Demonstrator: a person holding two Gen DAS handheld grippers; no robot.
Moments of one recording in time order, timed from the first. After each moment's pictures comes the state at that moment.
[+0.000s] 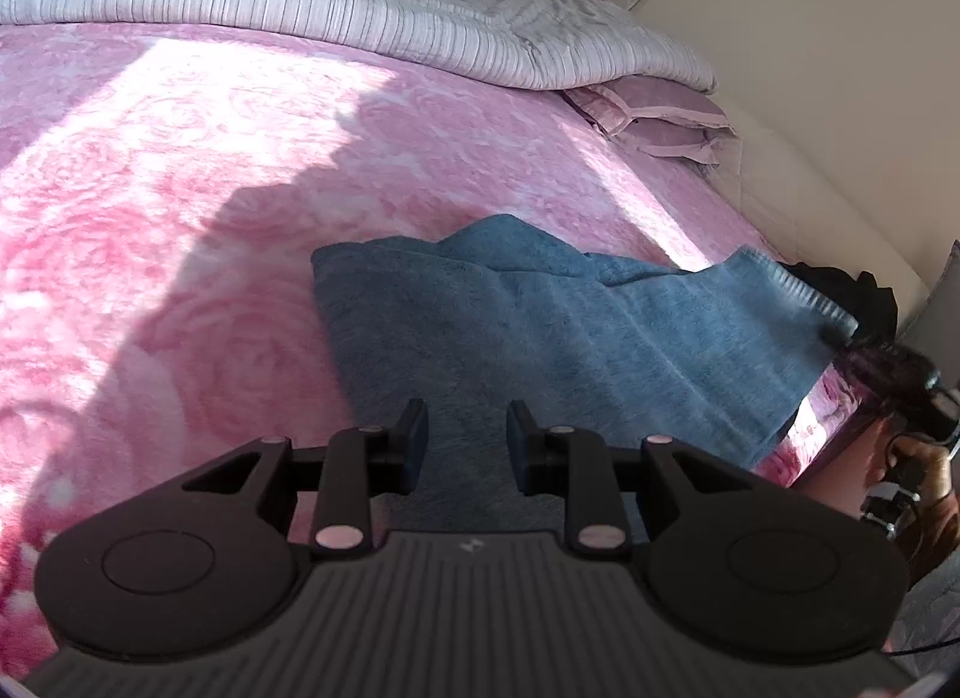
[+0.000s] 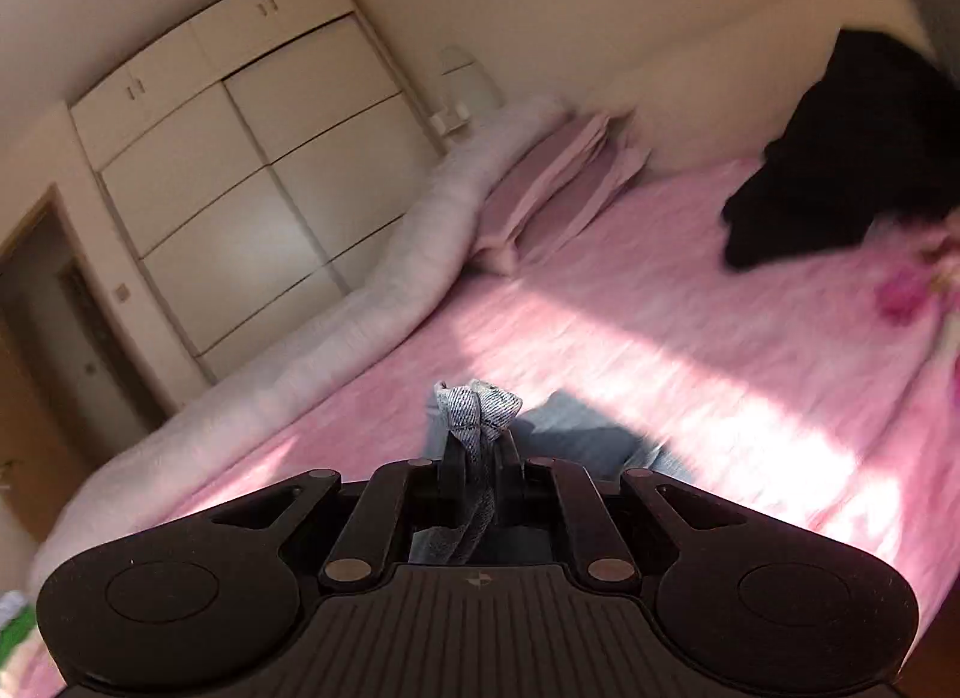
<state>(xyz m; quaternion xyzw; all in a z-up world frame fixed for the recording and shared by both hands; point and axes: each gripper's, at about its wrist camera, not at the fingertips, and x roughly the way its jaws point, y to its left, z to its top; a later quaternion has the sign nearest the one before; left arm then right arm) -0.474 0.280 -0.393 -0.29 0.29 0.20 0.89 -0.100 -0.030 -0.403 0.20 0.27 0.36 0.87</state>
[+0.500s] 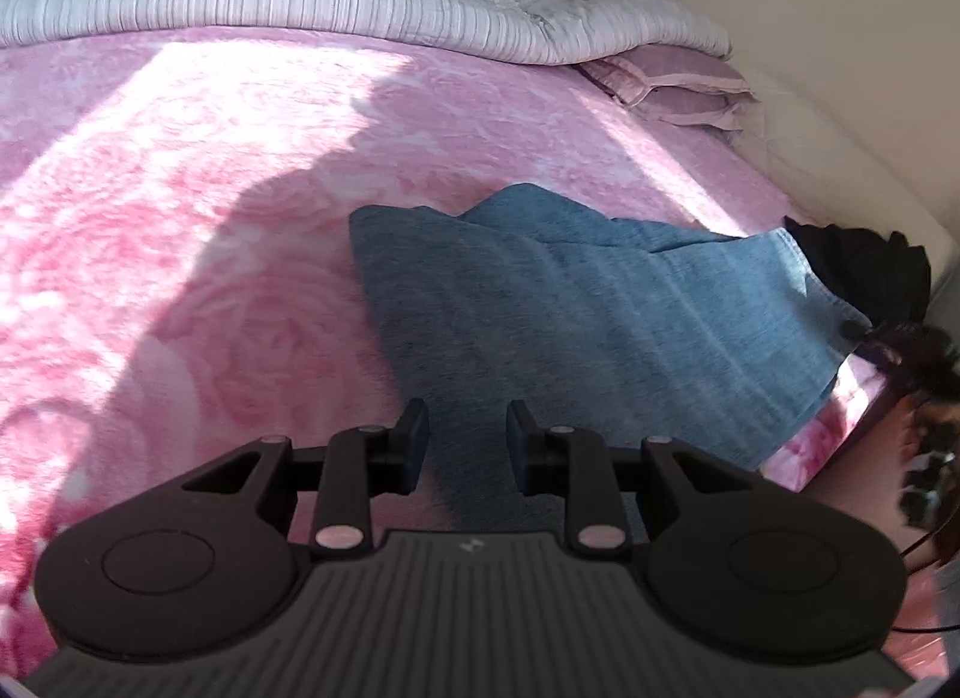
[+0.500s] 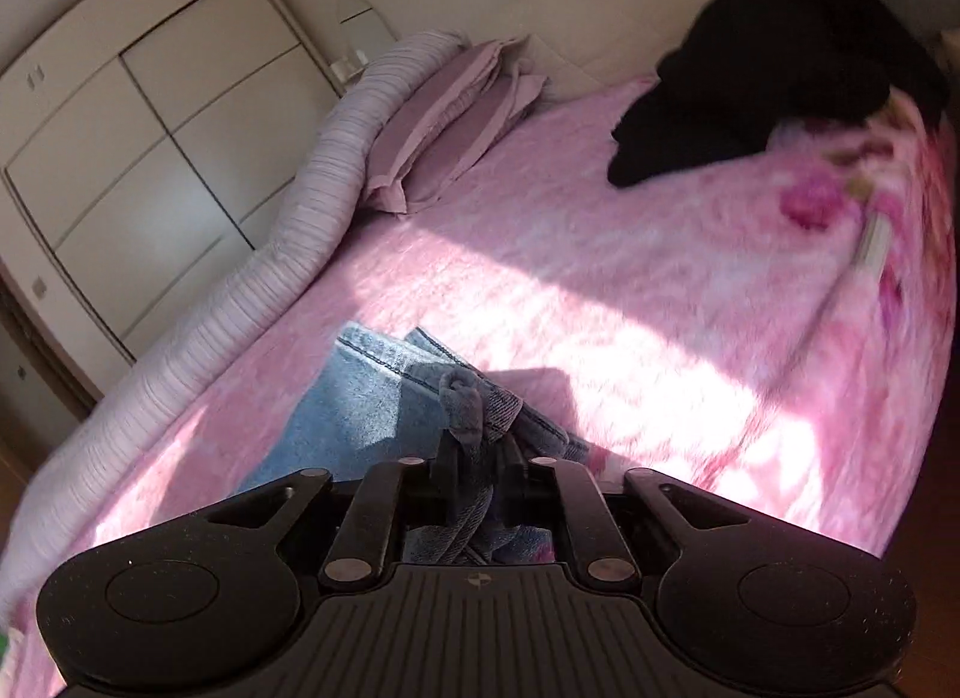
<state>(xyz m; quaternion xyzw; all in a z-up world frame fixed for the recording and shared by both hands) -0.475 0.271 -0.398 -0.25 0.32 0.22 0.89 -0.086 -0.040 -0.413 0.16 0.33 0.29 0.88</state>
